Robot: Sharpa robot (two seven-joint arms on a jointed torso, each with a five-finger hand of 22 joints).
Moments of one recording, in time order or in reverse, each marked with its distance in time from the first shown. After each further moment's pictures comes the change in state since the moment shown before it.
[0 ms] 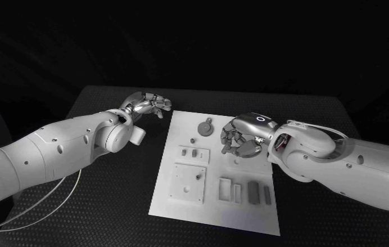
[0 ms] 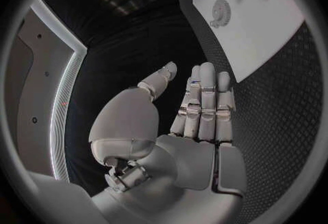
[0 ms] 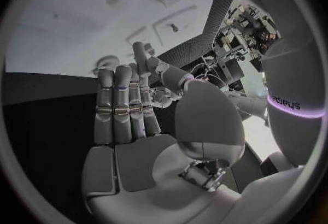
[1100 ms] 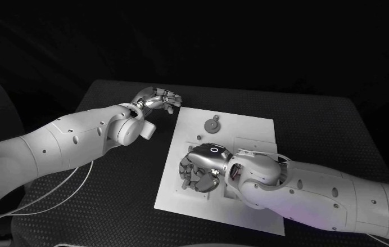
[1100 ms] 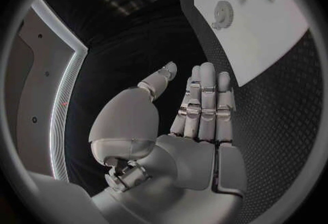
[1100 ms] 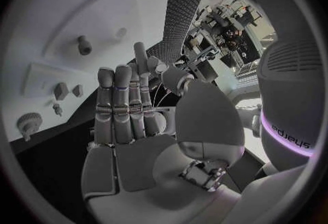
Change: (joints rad) left arm 0.000 0.020 0.000 -0.010 0.000 0.001 0.000; left_hand 0.000 0.000 0.000 0.000 0.000 0.000 0.000 0.000 -0.001 -0.004 0.004 0.000 0.000 0.000 0.000 0.000 0.002 0.000 0.000 0.000 0.000 0.001; right arm -0.124 0.301 -0.050 -0.087 -0.030 0.020 0.038; right_hand 0.000 0.000 -0.002 -0.001 0.004 -0.002 0.002 -0.003 0.004 -0.002 0.002 0.001 0.001 0.000 0.003 0.000 0.003 0.000 0.001 0.002 0.000 0.000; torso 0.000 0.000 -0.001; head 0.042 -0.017
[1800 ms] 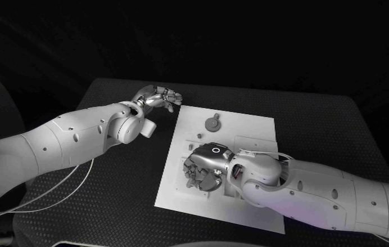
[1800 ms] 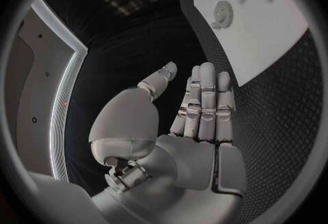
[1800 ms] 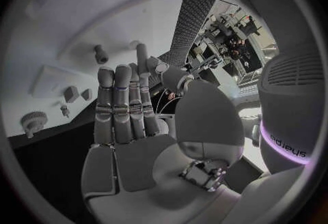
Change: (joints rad) left arm 0.000 -0.003 0.000 0.000 0.000 0.001 0.000; left_hand 0.000 0.000 0.000 0.000 0.000 0.000 0.000 0.004 0.000 0.000 0.000 0.000 0.000 0.000 0.000 0.000 0.001 0.000 0.000 0.000 -0.004 0.001; right arm -0.005 -0.001 -0.006 -0.022 -0.080 0.021 -0.012; right_hand 0.000 0.000 0.002 -0.004 0.000 -0.001 0.001 -0.003 0.005 -0.002 -0.001 -0.004 0.006 0.001 0.000 0.000 0.002 0.000 0.004 -0.001 0.000 0.000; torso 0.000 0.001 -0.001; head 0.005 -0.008
